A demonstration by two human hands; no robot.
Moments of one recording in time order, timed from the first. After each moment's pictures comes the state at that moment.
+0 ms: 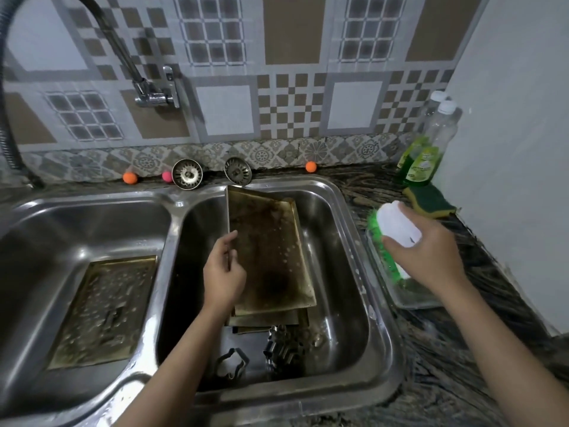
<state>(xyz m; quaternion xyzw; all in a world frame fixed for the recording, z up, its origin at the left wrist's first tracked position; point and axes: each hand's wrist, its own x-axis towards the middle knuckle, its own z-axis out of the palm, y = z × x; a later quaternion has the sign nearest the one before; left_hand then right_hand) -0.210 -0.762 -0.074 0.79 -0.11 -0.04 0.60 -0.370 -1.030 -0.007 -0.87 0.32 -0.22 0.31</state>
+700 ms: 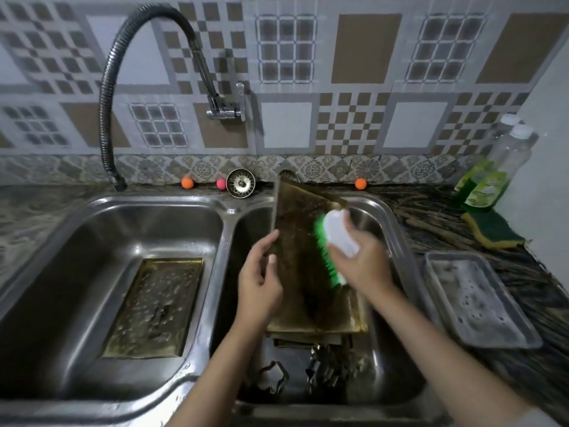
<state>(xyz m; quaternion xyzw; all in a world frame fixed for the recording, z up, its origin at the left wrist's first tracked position) -0.213 -0.733 -0.041 0.72 -0.19 0.04 0.66 -0.250 -0.910 -0.037 -0.86 0.18 -0.23 0.41</state>
